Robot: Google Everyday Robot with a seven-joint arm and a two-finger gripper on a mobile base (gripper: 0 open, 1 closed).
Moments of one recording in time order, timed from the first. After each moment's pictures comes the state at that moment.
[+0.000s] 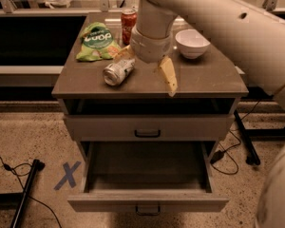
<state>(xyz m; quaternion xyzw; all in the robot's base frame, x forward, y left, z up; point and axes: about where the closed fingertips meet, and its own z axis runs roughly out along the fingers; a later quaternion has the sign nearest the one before) 0.583 -0.012 0.865 -0.95 0.30 -0.01 0.09</state>
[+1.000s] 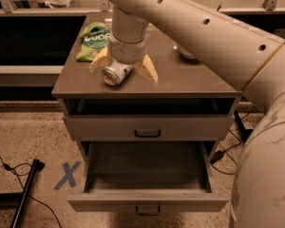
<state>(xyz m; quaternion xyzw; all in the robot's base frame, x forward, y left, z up) 0.604 0.046 0.850 -0.99 0.08 -0.05 0.09</state>
